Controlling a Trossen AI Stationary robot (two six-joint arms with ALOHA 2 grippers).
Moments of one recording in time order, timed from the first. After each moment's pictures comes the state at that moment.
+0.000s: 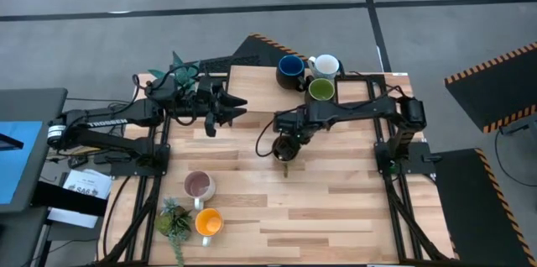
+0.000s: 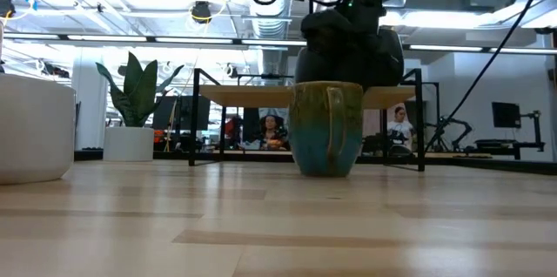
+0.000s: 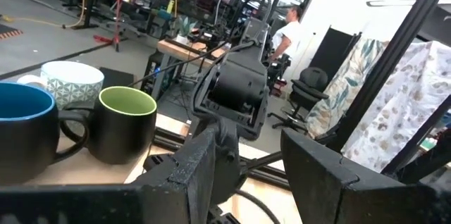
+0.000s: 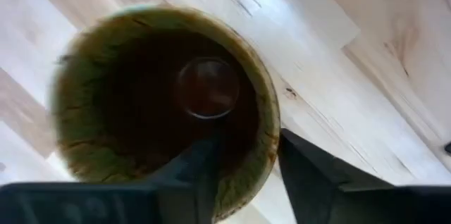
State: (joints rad) left arm 0.21 1.01 0.89 0.26 0.18 -0.41; right arm -0.07 1.81 1.46 -0.98 0.00 0.71
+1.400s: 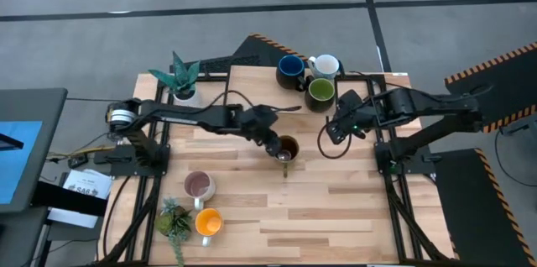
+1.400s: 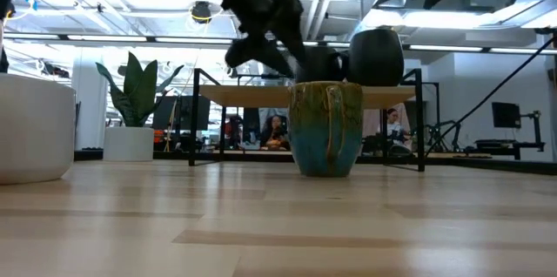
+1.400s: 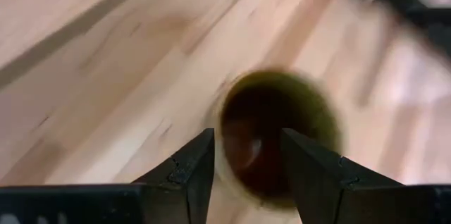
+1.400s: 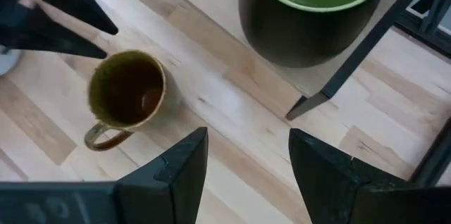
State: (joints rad) left arm 0.07 1.72 1.34 -0.37 -0.12 -0.60; right arm 0.10 1.23 1.43 -1.34 0.42 0.94
